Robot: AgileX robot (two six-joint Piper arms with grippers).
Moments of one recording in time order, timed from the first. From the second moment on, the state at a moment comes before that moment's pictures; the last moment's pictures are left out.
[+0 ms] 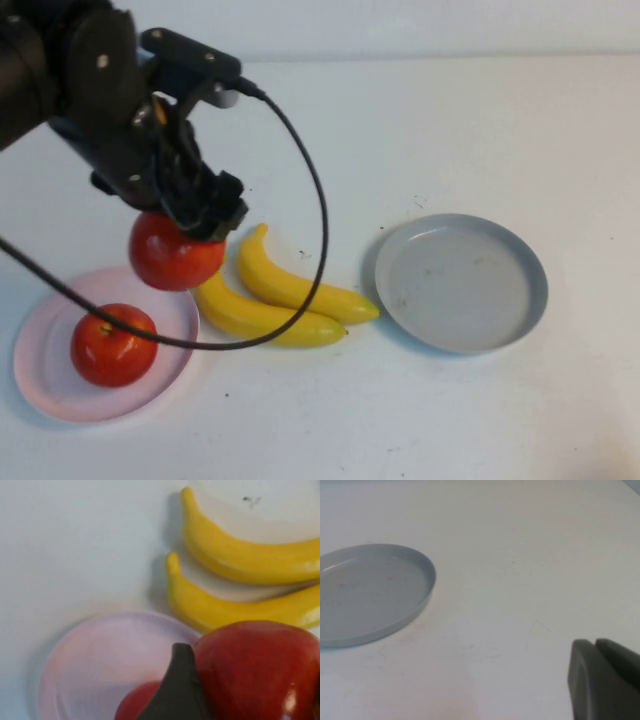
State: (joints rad) right arm 0.05 -0.01 0.03 -0.07 0.35 0.13; left arm -0.50 1.59 -1.46 0.08 1.06 0.09
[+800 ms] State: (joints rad) right arm 0.05 -0.01 0.03 -0.07 0.35 0.13; left arm -0.09 1.49 -1.05 0.10 0.74 -0.06
